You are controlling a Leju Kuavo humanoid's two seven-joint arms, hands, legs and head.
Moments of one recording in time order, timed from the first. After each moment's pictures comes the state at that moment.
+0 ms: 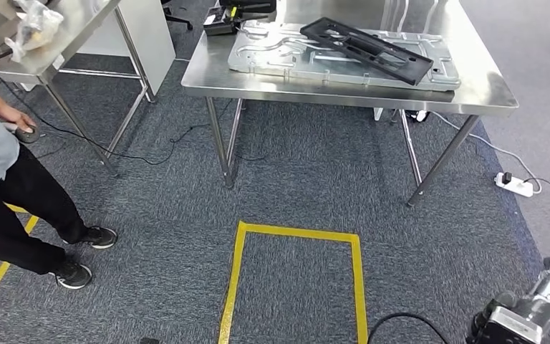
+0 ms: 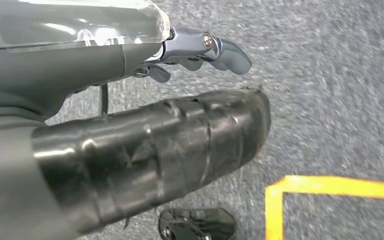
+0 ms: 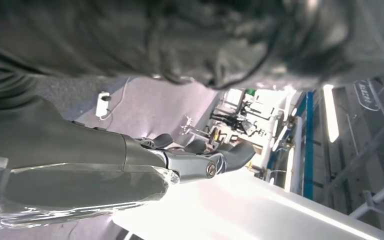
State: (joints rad) left arm -0.08 -0.25 1.00 -0.20 -1.25 0.34 -0.37; right arm 0.34 0.15 -0.08 -1.87 0.43 -0.60 -0.57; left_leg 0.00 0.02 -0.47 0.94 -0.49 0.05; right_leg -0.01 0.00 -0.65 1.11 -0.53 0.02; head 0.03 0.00
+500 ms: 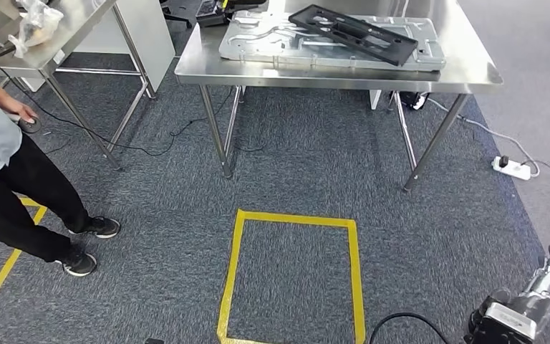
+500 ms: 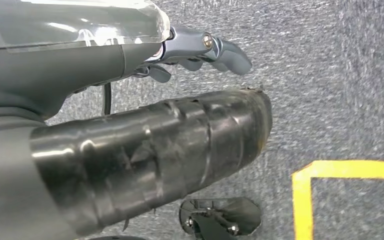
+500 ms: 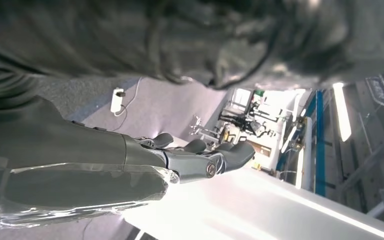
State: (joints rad) left arm -0.07 -0.25 1.01 -0.20 -1.25 0.33 -0.37; right arm 0.33 0.15 -0.08 -1.85 0.43 -0.60 -0.57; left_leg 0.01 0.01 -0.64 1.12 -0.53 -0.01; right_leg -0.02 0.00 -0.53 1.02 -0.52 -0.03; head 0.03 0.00
